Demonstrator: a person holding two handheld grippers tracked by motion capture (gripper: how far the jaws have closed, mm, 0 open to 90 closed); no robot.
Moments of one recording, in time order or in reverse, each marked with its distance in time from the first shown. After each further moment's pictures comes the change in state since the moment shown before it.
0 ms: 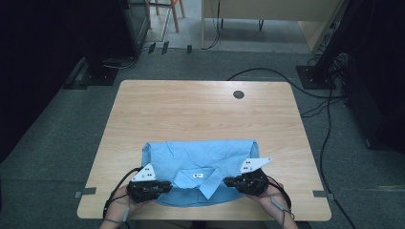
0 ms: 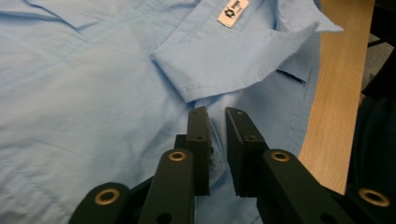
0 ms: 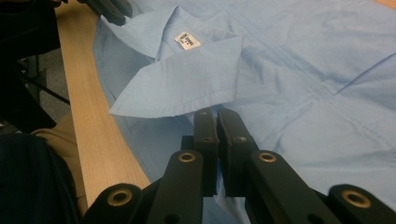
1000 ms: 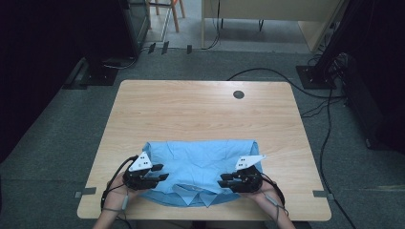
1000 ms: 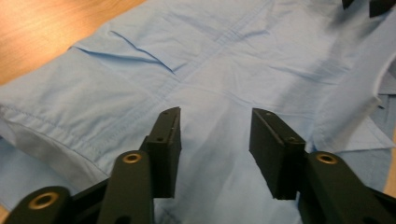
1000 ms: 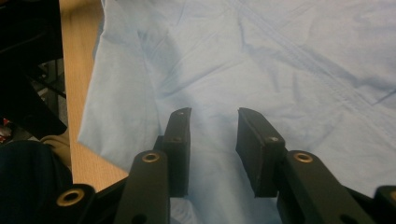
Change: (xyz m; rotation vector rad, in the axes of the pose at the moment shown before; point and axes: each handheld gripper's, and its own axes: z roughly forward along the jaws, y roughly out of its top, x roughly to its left) left arm 0.026 0.021 0.011 0.003 0.196 0.087; right arm -0.009 0.000 0.030 0.005 0.046 0.019
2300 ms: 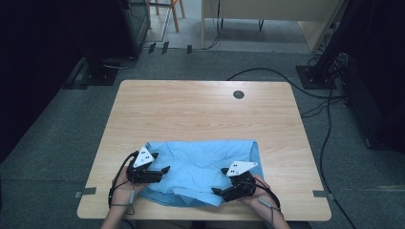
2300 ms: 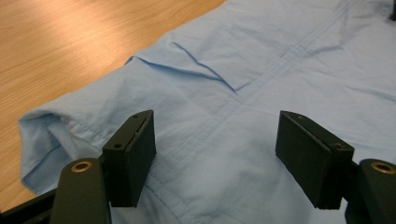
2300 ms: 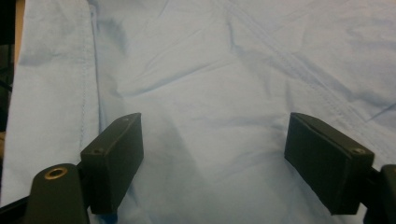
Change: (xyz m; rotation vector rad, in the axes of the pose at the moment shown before) left arm 0.014 -0.016 0.003 -0.056 0.141 -0.078; right arm 0.011 -0.004 0.020 -0.042 -0.153 -0.081
